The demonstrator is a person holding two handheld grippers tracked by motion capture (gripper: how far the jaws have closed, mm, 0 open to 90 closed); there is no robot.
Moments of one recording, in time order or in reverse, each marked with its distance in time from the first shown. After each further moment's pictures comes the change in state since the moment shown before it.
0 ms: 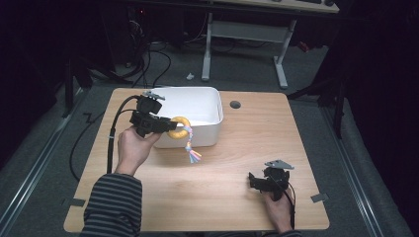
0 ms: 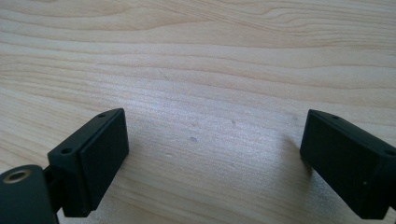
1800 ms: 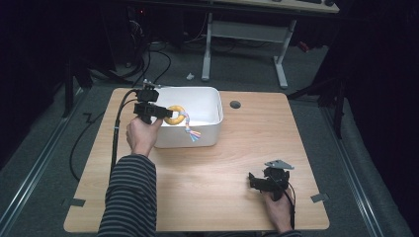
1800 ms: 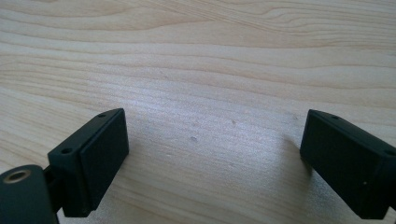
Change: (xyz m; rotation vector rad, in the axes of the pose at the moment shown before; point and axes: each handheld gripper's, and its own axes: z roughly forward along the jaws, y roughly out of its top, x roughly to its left) left arm 0.049 0.016 0.048 0.000 0.114 -0.257; right arm 0.000 0.000 0.000 0.001 0.001 0.002
